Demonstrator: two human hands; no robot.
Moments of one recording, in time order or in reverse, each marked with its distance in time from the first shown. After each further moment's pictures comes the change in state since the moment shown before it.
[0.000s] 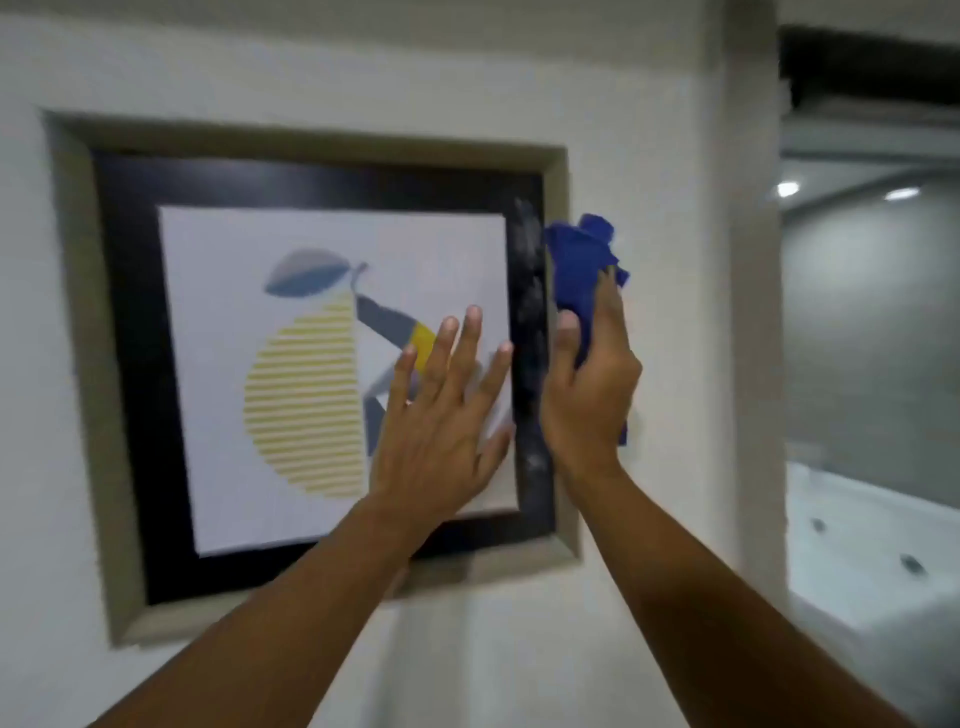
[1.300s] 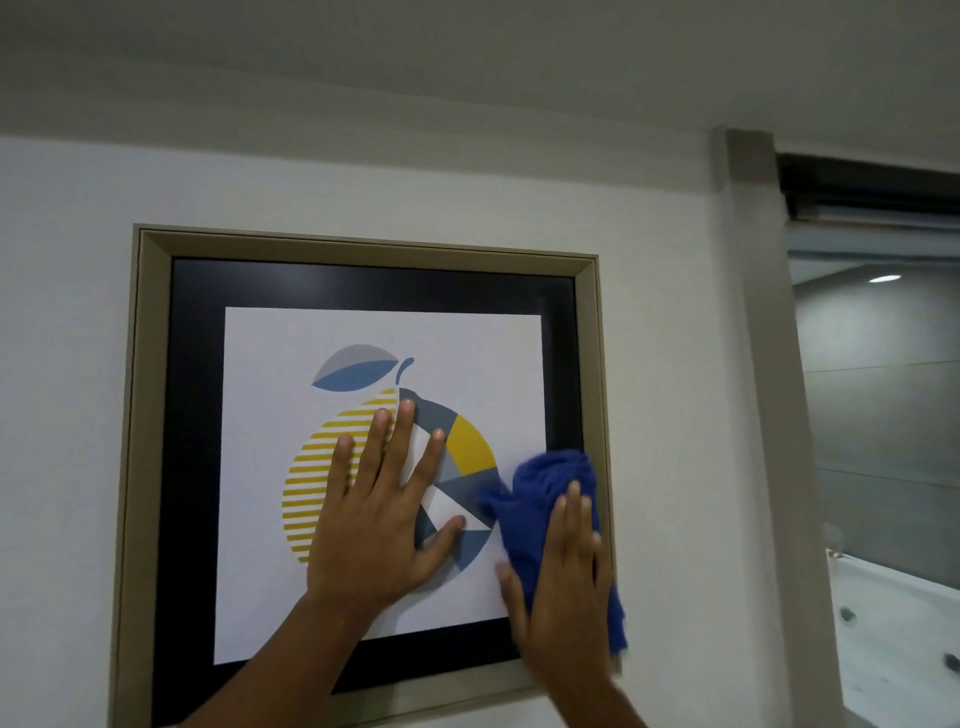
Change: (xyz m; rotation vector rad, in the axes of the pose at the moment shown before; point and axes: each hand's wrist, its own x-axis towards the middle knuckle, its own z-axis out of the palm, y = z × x) left_hand -0.029 -0.082 0.014 0.182 -0.027 -0.076; right_hand -0.120 0.067 0.023 -0.566 -0.394 -0.111
